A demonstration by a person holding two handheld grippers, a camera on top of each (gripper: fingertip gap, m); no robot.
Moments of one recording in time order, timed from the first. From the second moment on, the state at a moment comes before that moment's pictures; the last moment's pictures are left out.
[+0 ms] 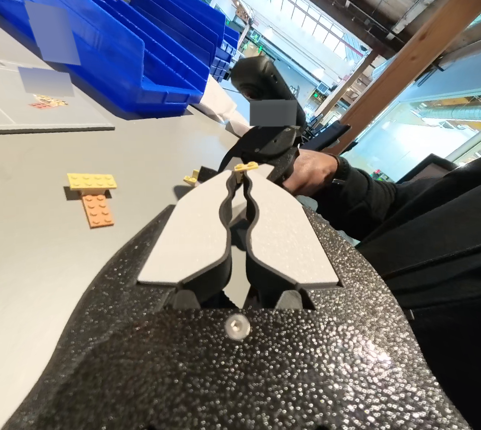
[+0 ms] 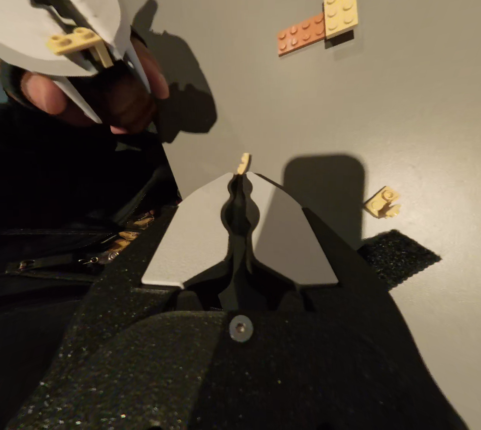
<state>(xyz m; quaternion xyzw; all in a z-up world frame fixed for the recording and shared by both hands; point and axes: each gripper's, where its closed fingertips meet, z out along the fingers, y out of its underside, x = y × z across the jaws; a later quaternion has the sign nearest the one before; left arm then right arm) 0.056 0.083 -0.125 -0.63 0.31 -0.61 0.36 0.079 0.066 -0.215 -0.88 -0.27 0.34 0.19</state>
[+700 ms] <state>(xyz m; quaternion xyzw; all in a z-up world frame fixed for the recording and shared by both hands) 0.044 0.087 -0.112 -0.58 0.15 -0.75 0.27 0.045 0.079 -0.104 -0.70 -0.33 0.30 0.56</state>
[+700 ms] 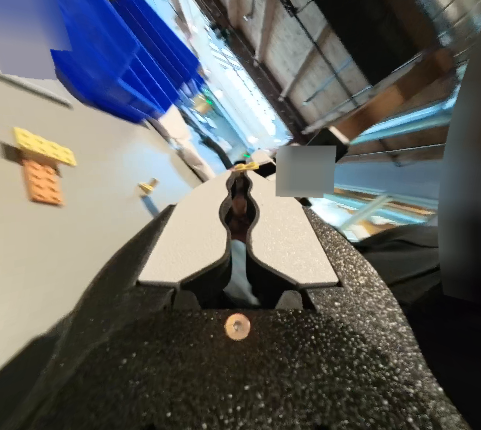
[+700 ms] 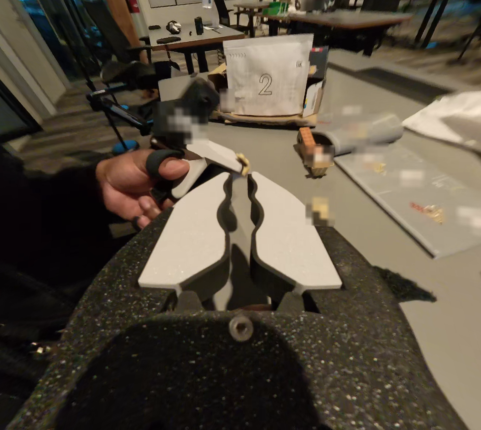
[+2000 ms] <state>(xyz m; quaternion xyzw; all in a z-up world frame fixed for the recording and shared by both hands) 0.037 0.054 -0.098 -0.49 0.54 -0.46 0.50 0.037 0.055 -0.114 -0.72 -0.35 0.42 0.43</state>
